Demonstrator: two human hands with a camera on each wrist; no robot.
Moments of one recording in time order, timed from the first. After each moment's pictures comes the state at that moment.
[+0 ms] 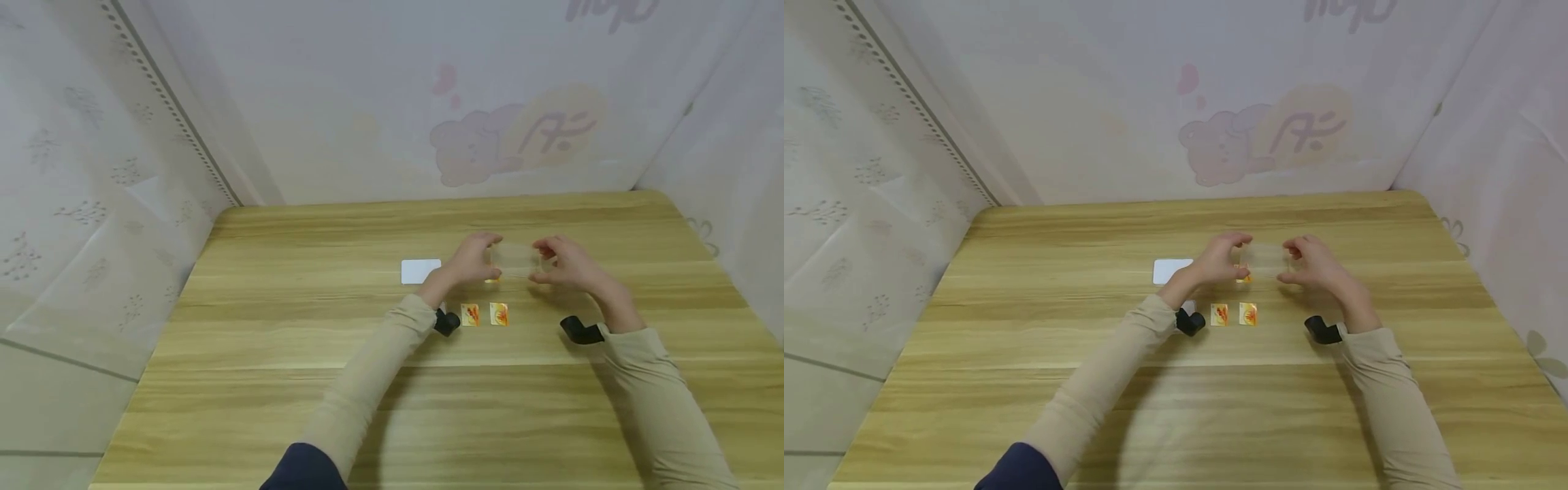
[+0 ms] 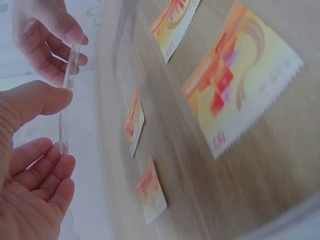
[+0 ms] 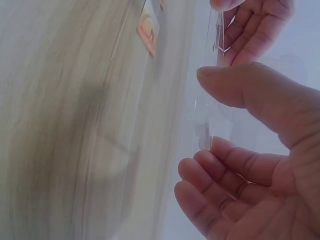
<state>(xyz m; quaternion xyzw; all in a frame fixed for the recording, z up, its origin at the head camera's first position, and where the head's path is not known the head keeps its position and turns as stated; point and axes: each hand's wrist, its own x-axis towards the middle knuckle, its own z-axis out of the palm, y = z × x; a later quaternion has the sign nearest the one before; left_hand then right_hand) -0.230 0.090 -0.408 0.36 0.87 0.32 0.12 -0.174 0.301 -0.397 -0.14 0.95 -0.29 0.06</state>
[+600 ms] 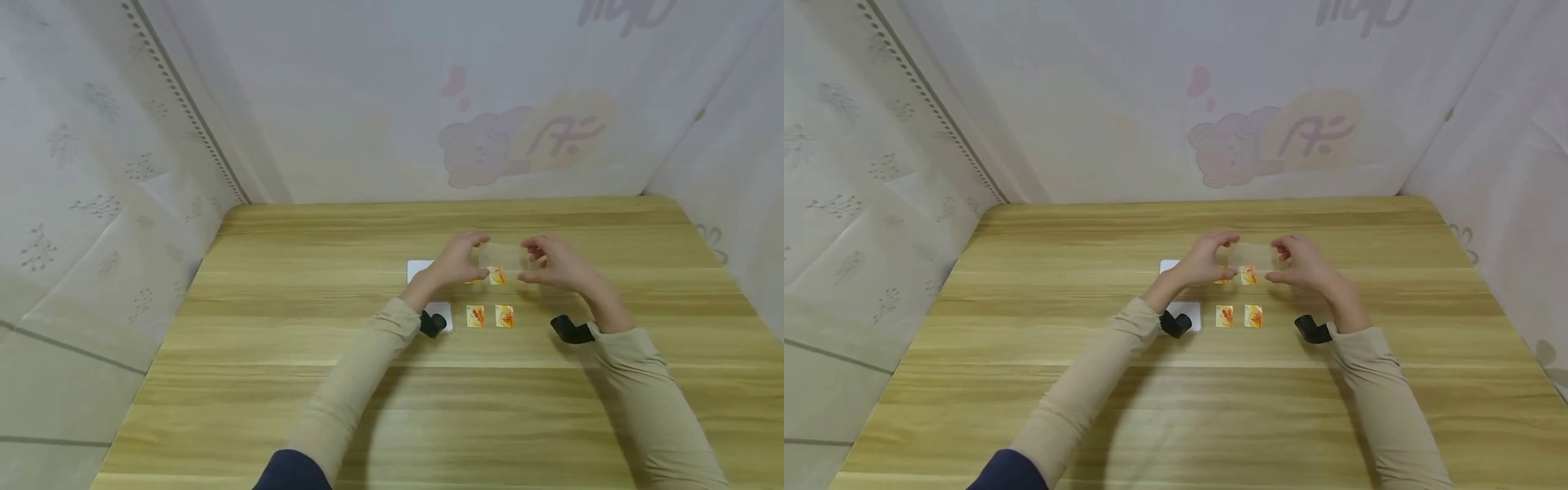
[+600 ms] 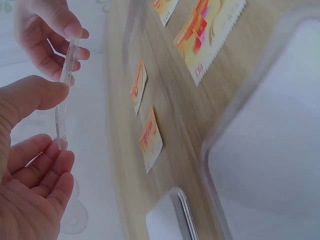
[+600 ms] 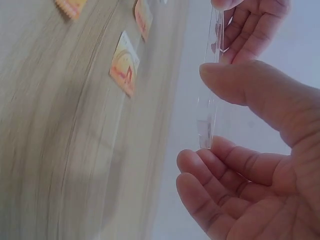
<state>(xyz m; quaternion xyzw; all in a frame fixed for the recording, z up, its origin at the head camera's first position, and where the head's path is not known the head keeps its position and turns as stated) -0.230 0.054 -0.405 0.35 0.86 0.37 0.12 -0.182 0.275 -0.390 -0.16 0.94 -0.29 0.07</state>
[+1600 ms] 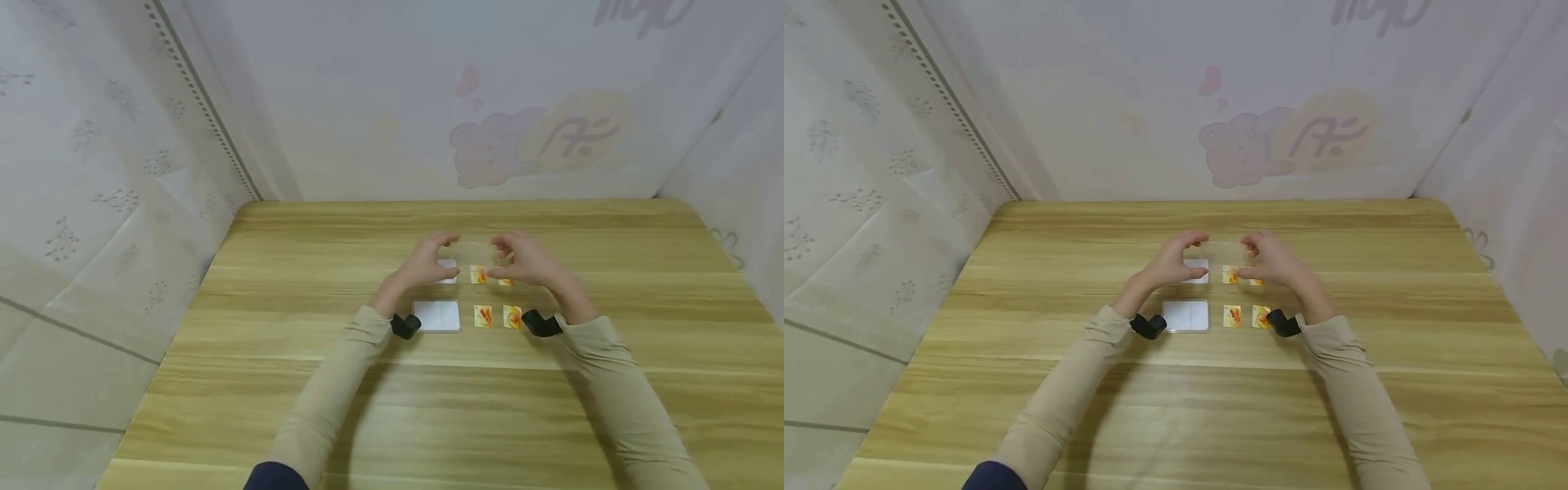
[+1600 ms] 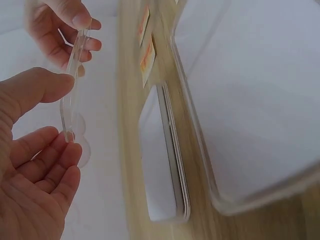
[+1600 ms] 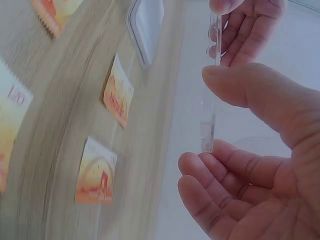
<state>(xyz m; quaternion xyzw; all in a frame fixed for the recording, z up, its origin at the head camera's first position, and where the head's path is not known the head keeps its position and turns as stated) -0.229 -0.010 -0.407 0.33 0.86 0.39 0.08 -0.202 0.220 -0.393 -0.19 0.92 -0.33 0.08</state>
